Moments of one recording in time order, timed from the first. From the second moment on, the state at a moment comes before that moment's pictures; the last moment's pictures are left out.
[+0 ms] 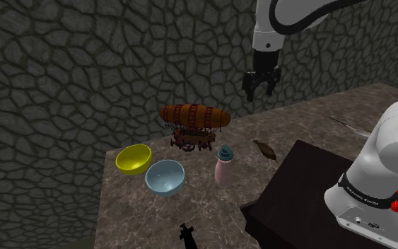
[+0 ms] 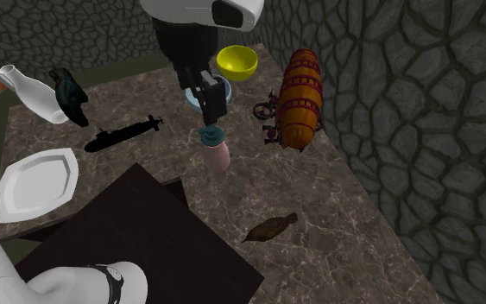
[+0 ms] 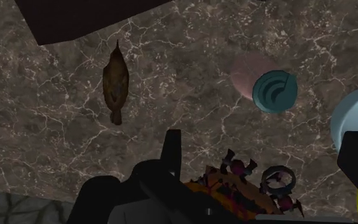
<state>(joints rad) -0.01 -0.53 0.03 -2.46 0.08 1.89 0.32</state>
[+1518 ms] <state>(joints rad) 0.03 0.30 0.10 -2.26 0.16 2.37 0.54</state>
